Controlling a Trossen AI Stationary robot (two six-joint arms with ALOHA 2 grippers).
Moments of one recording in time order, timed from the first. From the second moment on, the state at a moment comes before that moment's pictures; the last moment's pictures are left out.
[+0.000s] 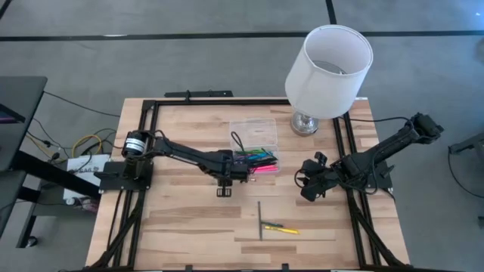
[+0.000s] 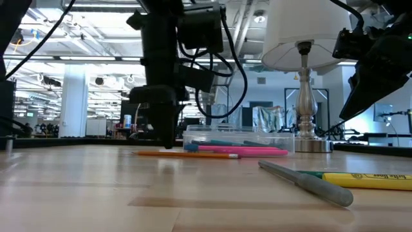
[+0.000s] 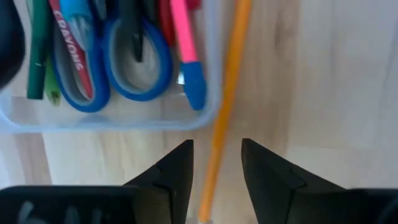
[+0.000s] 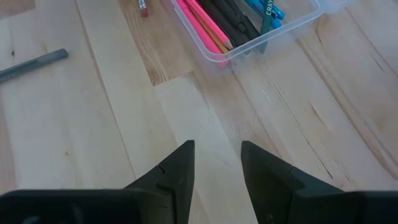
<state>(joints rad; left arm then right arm) -0.08 1.97 1.35 -0.80 -0.19 -0.06 0.44 1.05 0.51 -0.56 0.44 0.71</state>
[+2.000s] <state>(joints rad) -0.20 2.00 1.28 -0.36 -0.13 -0.32 0.45 1.05 0.51 -0.57 0.45 0.75</state>
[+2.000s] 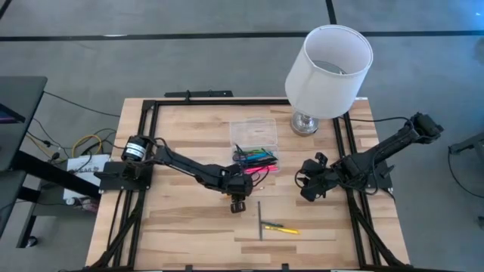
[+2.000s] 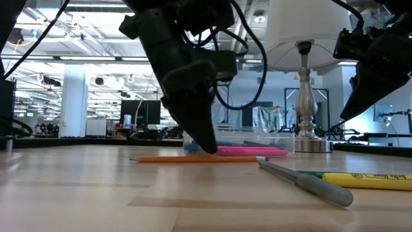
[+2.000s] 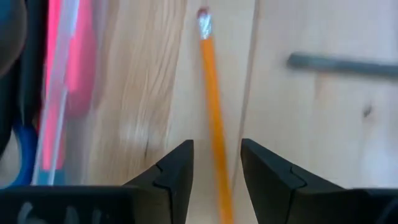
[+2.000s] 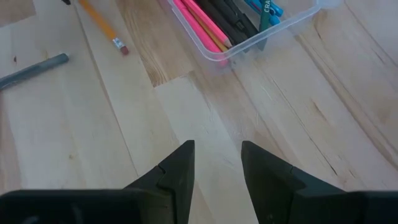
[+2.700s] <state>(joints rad) -0.20 2.34 1.83 -0.92 -0.12 -0.30 0.45 1.05 0.51 -0.56 0.45 0.73</state>
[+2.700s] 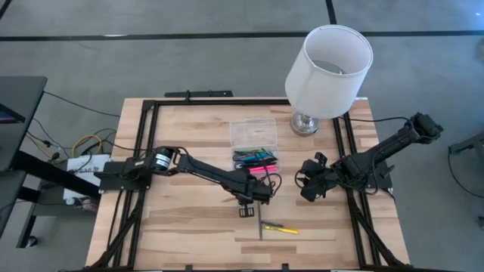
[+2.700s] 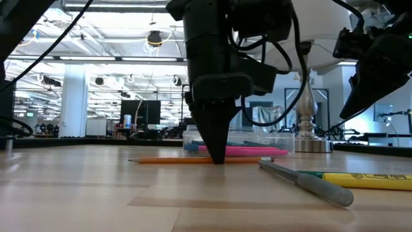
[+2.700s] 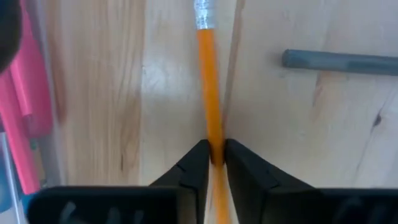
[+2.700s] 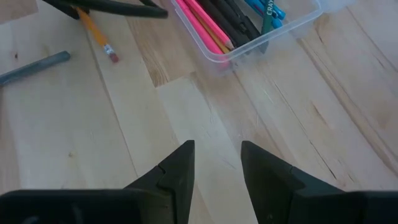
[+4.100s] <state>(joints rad) -0.24 2.34 1.82 -0.91 0.16 -0.19 0.48 1.05 0.51 -0.56 0.44 0.73</state>
